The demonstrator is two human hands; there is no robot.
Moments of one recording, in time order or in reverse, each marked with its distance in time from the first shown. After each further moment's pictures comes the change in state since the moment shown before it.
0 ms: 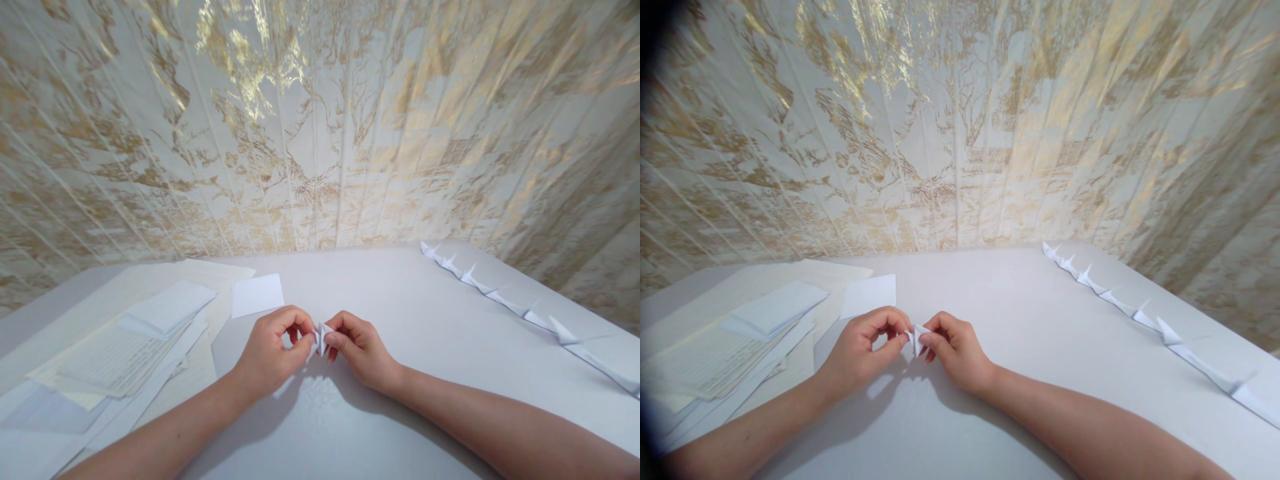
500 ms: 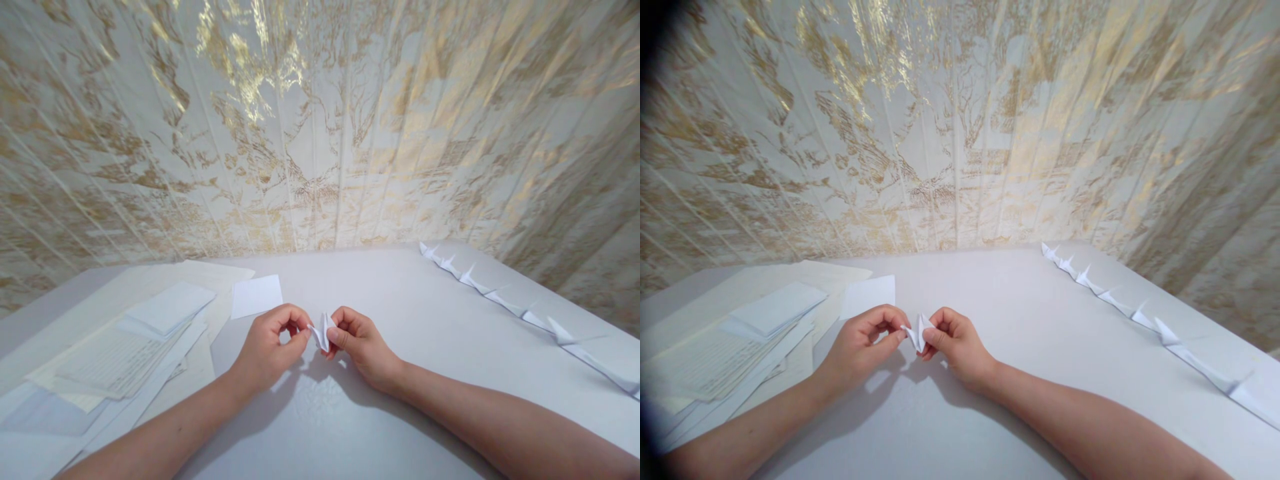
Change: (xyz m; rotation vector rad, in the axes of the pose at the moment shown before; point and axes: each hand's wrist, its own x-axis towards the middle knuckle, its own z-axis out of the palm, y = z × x) left_hand 0.002 -0.006 -0.001 -0.135 0.023 -0.064; right_hand 0.004 -0.003 0.000 0.370 0.022 0.124
